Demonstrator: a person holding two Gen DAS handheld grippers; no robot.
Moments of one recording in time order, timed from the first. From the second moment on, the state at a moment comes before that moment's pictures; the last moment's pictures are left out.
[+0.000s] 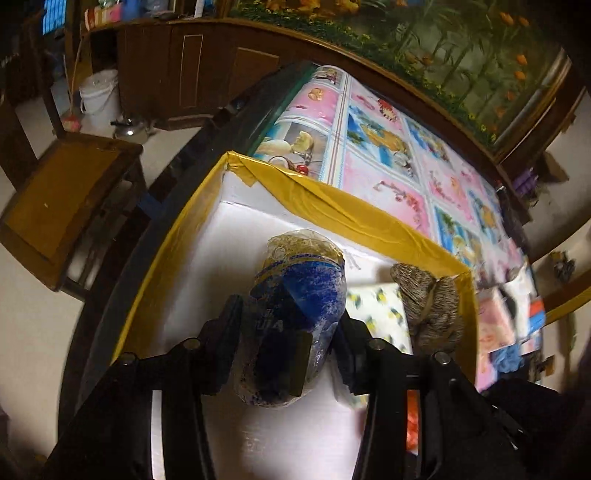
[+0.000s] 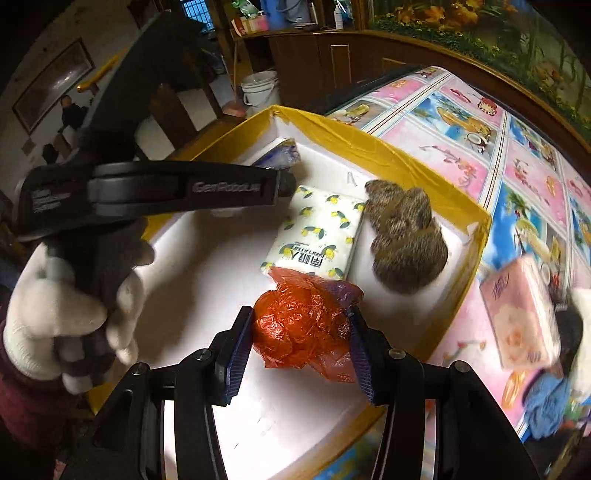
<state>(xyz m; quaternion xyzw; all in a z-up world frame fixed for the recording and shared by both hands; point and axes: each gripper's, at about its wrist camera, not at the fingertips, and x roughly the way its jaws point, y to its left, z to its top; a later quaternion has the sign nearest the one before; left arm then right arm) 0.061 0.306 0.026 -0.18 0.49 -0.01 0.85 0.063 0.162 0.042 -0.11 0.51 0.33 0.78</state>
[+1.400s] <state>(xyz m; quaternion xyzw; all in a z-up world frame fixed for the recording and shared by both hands) -0.080 0.054 0.088 -0.10 0.42 -0.15 0.89 -0.081 -0.260 0.101 0.08 0.32 0.08 0.94</state>
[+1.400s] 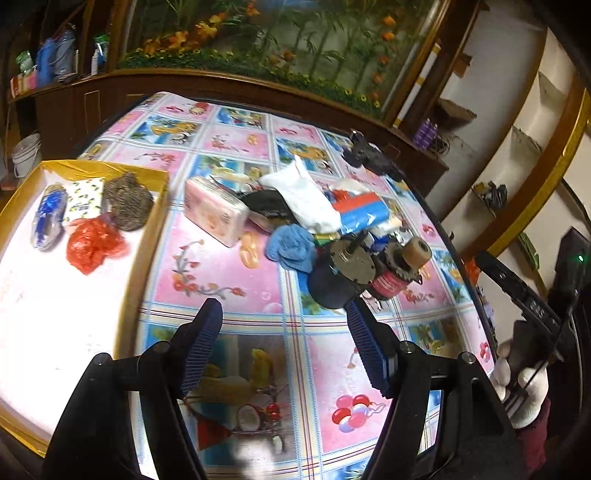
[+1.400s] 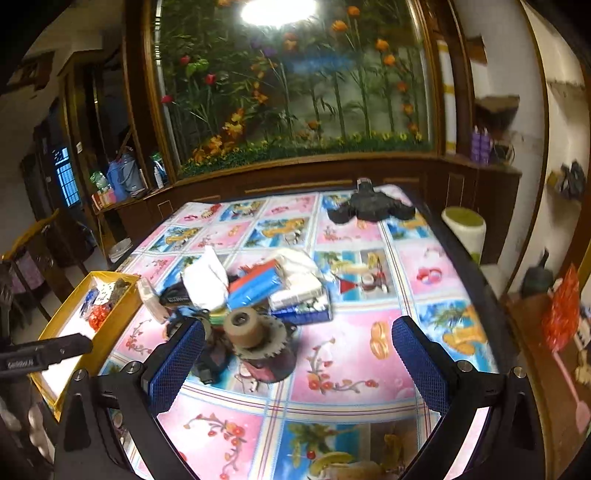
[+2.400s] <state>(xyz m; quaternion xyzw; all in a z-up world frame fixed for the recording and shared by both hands) 0.092 0.011 0.066 -0.10 0.50 -0.15 0.85 0.081 -0.277 0.060 0.17 0.37 0.10 0.91</state>
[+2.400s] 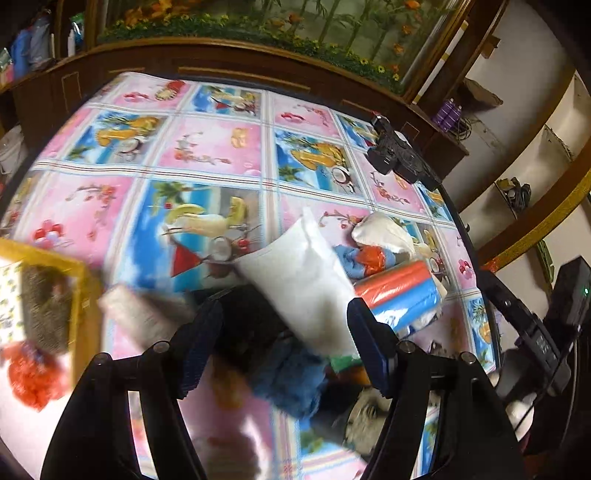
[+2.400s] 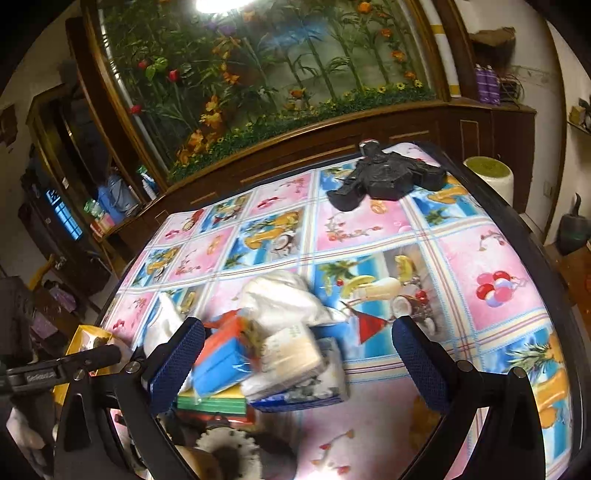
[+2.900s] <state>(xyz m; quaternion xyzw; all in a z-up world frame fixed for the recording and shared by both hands) 0.118 -0.039 0.040 0.01 0.52 -0.16 0.84 0.087 -0.288 0.055 0.17 0.38 0.08 0.91</state>
